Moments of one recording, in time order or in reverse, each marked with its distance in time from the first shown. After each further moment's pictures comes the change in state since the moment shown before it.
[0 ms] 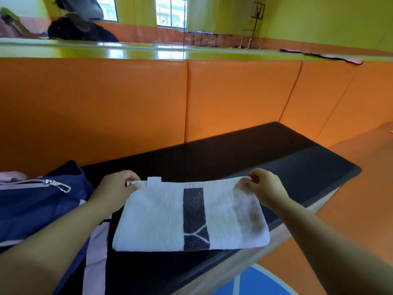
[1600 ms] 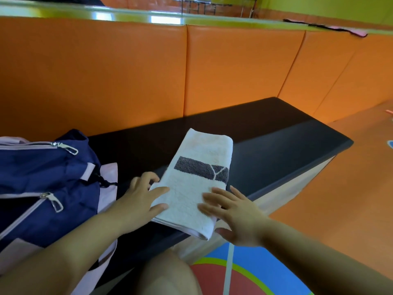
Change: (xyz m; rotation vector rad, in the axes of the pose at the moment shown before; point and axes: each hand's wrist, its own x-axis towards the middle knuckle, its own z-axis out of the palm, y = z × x) left_hand -0.089 -0.016 0.046 0.316 -0.279 0.396; right_hand -0.132 -0.010 0.048 -0.461 -0.348 -0.843
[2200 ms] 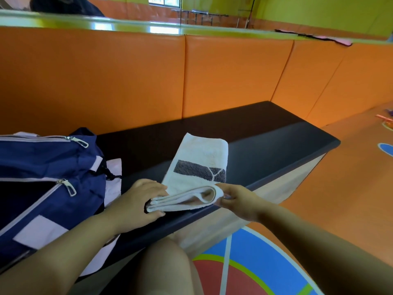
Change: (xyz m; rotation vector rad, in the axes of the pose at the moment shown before) left_hand -0.032 0.004 0.001 -0.221 0.077 0.116; right_hand -0.002 -0.016 -0.039 0.816 -0.097 0.413
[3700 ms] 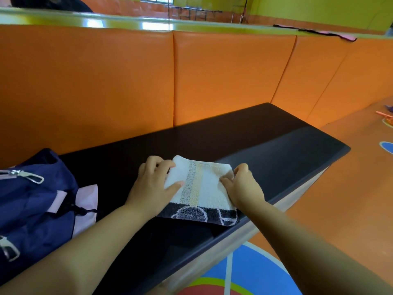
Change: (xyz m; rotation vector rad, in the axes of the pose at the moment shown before) left_hand 0.128 0.023 0.010 0.108 0.306 -0.171; right_hand 0.093 0.038 -0.044 -0.154 0.579 0.445
